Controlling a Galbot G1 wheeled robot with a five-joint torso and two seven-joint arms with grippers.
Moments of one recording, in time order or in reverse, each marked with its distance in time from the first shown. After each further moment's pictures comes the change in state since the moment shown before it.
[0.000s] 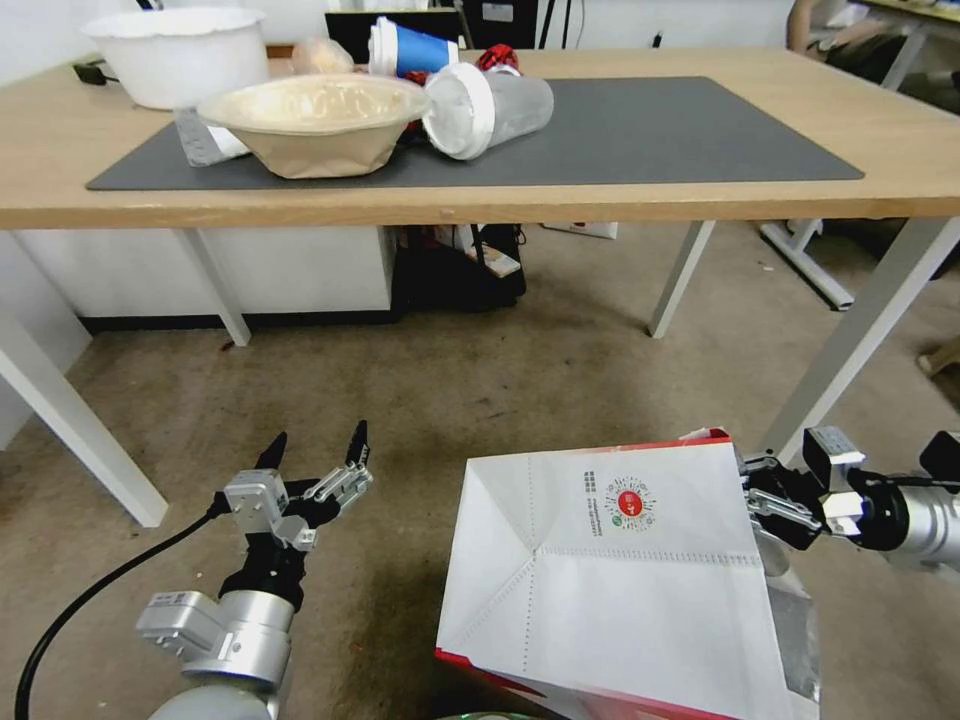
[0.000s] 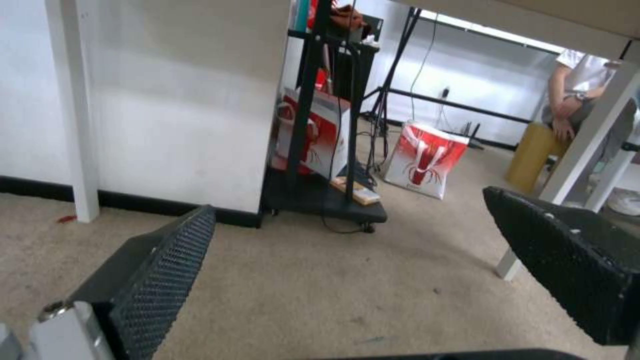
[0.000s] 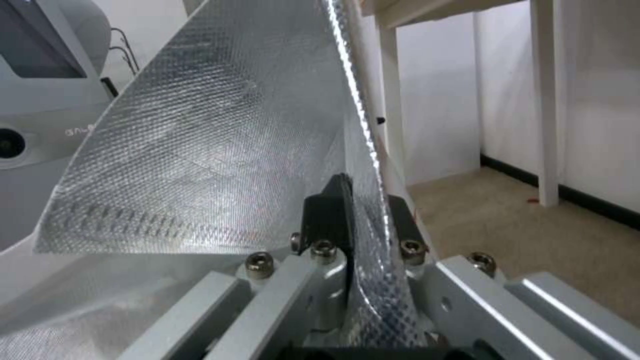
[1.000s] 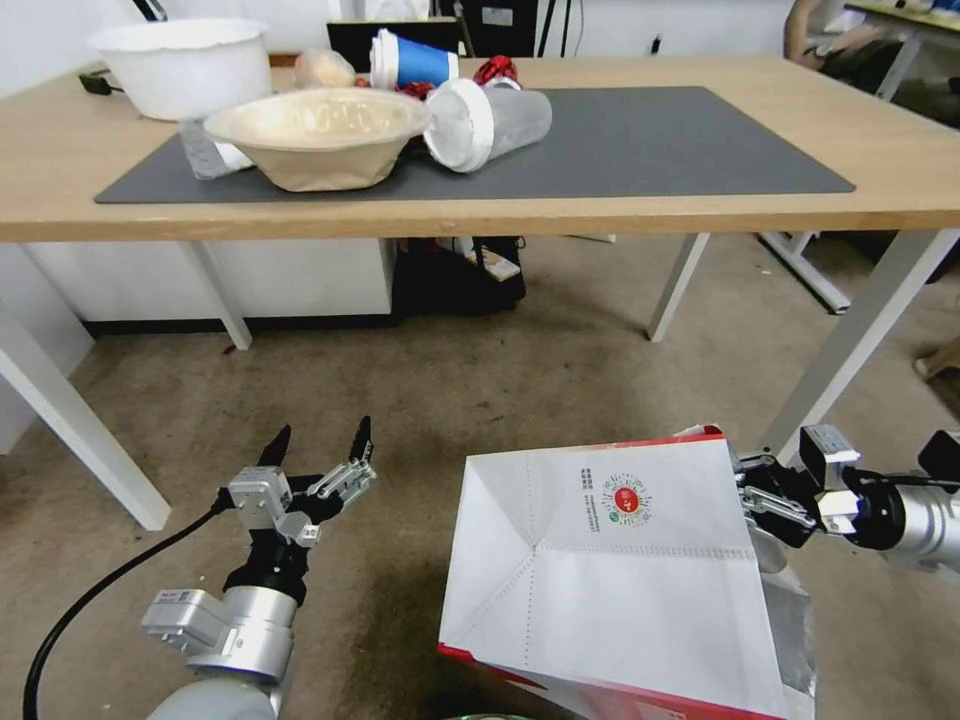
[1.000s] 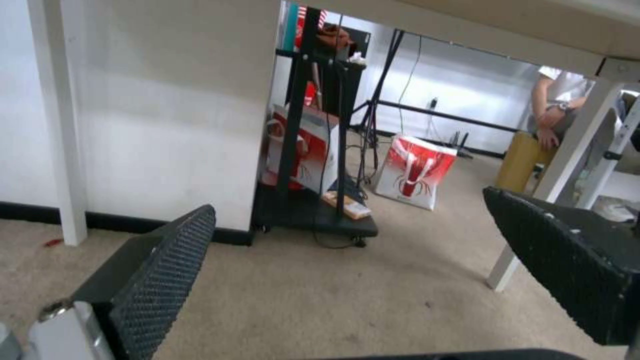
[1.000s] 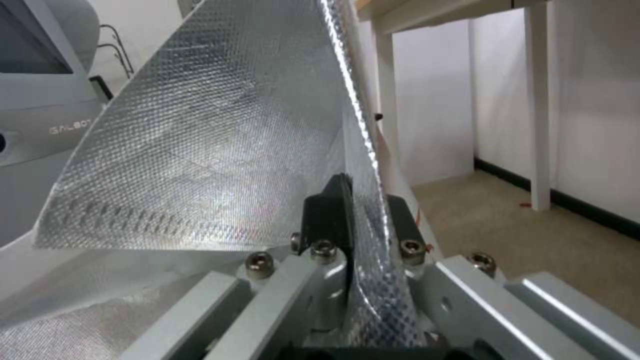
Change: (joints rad) left arm -0.016 0.011 -0.003 0.017 0.003 -0.026 0.028; right arm -0.006 0.007 0.003 0.022 -0.015 0.002 0.030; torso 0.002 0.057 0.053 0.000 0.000
